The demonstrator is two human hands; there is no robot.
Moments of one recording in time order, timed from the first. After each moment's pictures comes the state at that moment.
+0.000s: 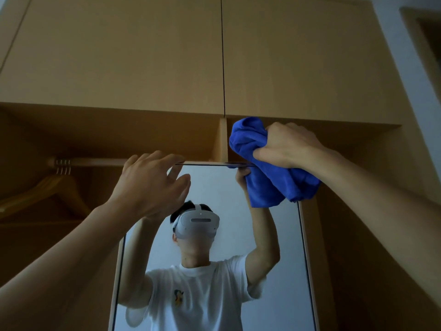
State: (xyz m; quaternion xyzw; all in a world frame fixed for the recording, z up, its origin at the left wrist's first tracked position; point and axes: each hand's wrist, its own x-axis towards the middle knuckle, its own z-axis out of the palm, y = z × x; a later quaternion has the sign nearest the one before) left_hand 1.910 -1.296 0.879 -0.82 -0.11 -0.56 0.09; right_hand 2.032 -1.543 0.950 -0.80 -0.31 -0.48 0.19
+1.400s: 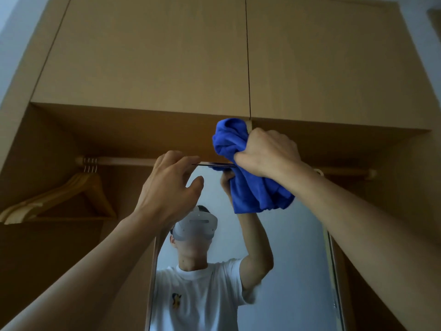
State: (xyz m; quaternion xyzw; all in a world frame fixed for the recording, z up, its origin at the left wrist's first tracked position) left_hand 1.900 -1.272 0.862 -0.78 -0.05 -0.62 -0.02; right_hand 1.984 -1.456 0.936 -0.76 -0.31 -0.52 0.23
